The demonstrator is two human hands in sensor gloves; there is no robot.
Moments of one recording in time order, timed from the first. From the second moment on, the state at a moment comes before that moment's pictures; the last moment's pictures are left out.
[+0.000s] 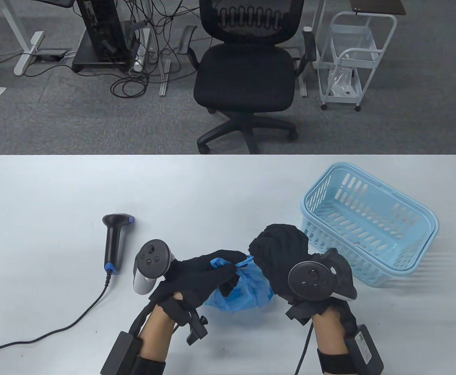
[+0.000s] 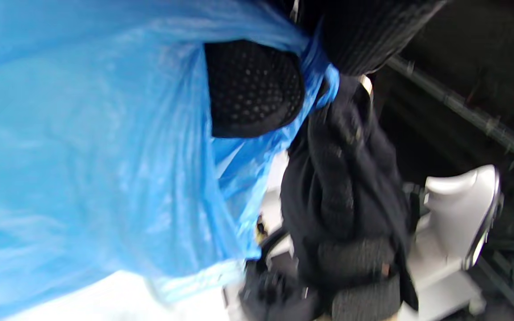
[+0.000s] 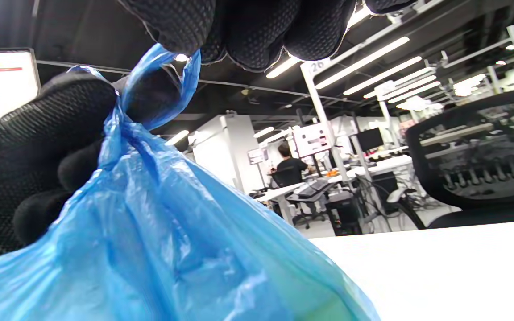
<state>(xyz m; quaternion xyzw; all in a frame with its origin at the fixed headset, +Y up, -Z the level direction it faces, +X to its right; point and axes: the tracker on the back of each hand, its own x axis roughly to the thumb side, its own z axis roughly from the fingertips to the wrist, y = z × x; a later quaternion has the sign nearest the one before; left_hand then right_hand) -0.142 -0.669 -0.277 -0.08 -0.31 0.61 0.72 0.111 -0.604 -0.249 0.30 -0.12 0.92 0.22</state>
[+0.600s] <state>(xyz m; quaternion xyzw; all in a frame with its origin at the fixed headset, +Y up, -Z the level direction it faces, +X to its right) -0.143 -0.671 -0.272 -0.03 -0.23 0.65 0.73 0.085 -0.598 -0.247 0.24 0.07 0.95 0.21</state>
